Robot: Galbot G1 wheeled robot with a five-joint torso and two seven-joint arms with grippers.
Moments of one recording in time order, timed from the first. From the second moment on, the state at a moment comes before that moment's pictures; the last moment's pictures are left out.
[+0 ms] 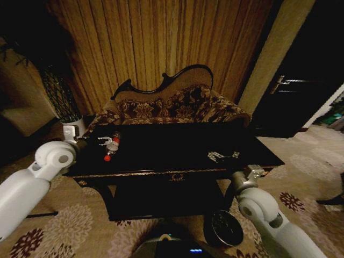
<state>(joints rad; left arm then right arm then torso) 0.89 -0.50 -0.36 -2.03 -1.37 0.71 -0.52 -1.46 0.95 0.54 2.32 0.68 -0.28 0.40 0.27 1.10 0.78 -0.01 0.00</state>
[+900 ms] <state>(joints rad) 0.93 -0.53 -0.33 -2.04 -1.36 0.71 -0.54 -1.43 0.95 0.53 2.26 0.69 -0.27 0.40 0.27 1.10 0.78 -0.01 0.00</state>
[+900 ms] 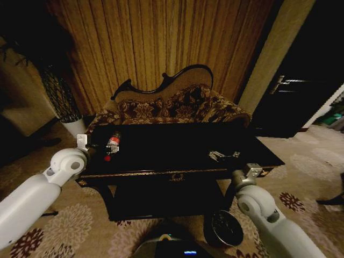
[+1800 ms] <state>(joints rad) 1.00 -0.54 -0.38 -2.04 -1.36 0.71 -0.53 -1.43 0.95 0.54 2.29 0.69 -0.26 0.40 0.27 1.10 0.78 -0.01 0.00</state>
